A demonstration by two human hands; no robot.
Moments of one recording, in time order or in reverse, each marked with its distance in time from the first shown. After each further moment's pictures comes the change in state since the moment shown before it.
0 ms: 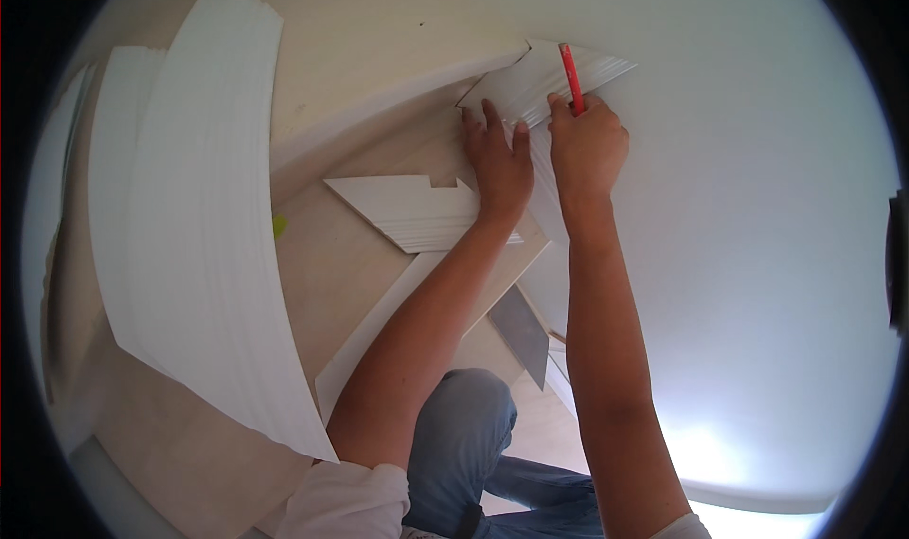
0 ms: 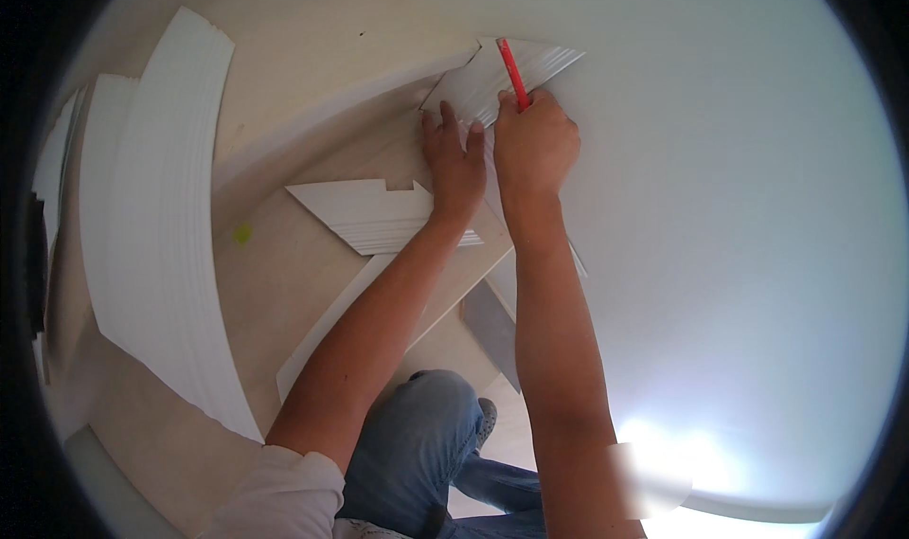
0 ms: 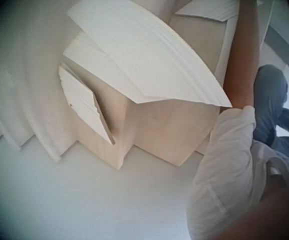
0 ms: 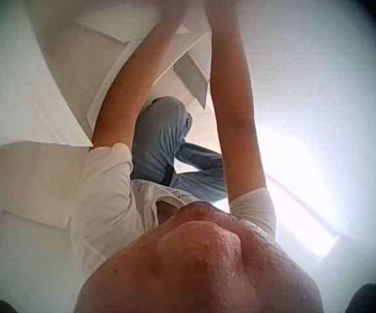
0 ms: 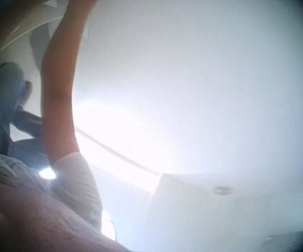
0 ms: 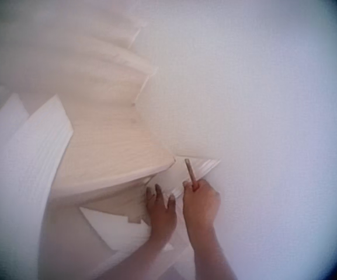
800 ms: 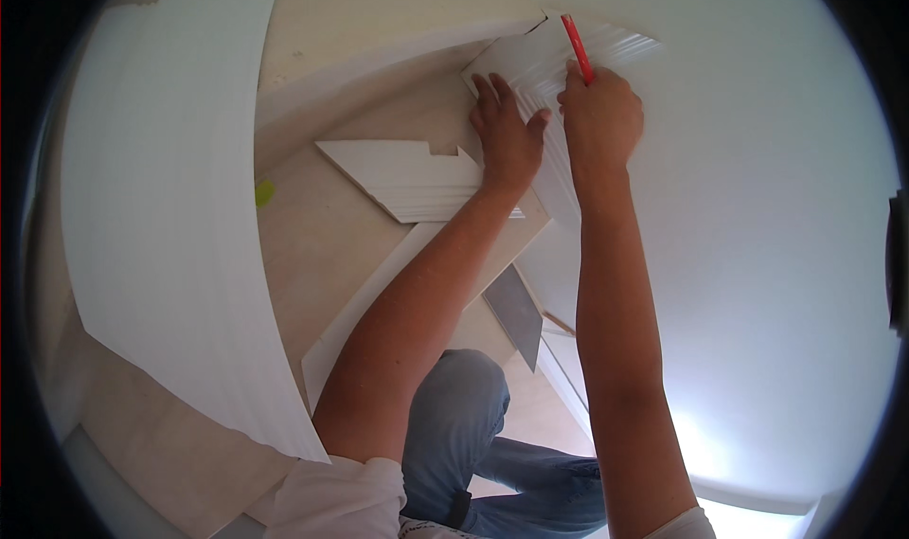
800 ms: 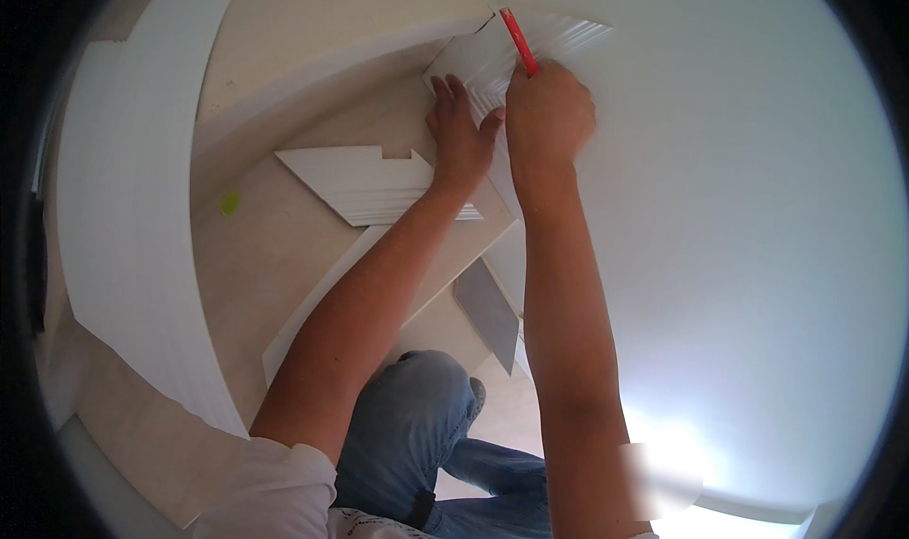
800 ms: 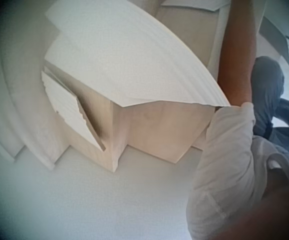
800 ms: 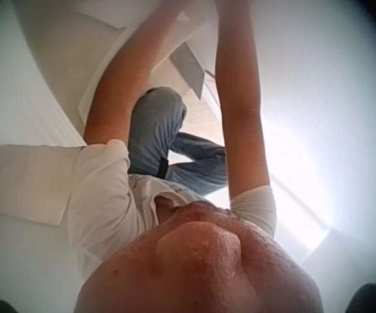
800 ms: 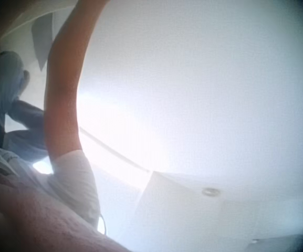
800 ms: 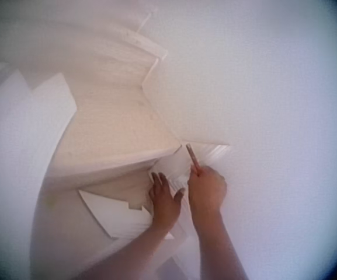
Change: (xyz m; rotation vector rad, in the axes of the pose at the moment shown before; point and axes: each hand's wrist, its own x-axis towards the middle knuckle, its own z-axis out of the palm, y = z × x) left_hand -0.004 -0.008 0.002 0.145 -0.084 0.067; right_hand 0.007 0.007 0.005 -0.153 -0.014 -0.018
